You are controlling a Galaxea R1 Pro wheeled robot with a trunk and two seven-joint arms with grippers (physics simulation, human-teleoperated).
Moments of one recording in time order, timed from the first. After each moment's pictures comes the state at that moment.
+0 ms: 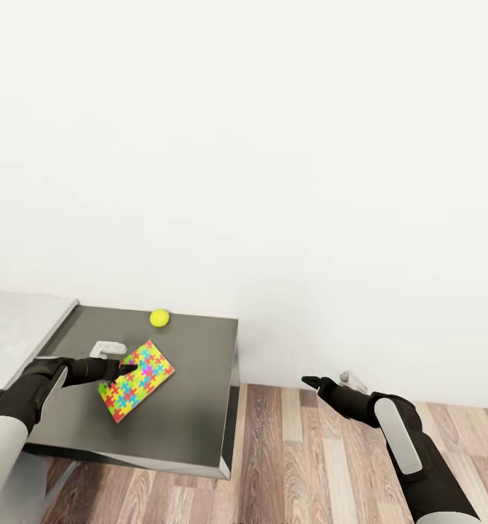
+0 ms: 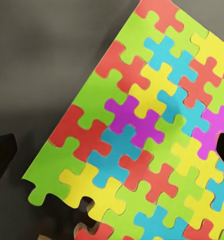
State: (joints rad) left arm -0.79 0.36 0.08 -0.61 -0.10 0.48 -0.69; right arm -0.42 -0.05 -0.13 -1.19 -0.75 0.85 -0.01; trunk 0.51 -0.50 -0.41
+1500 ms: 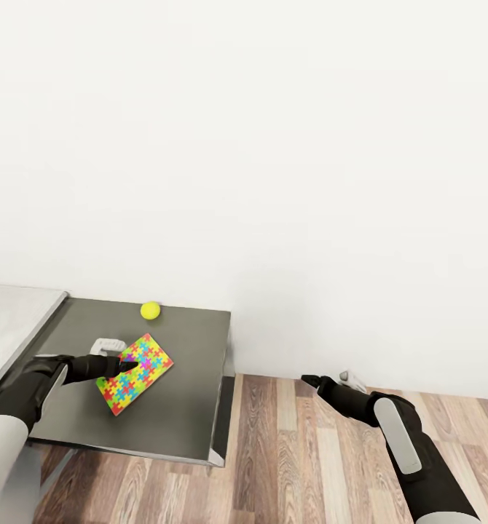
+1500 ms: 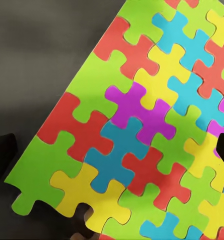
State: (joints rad) left arm -0.80 0.36 0.08 -0.62 -0.10 0.48 -0.69; right arm -0.42 -0.05 -0.13 -1.19 -0.75 0.84 0.00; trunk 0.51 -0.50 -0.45
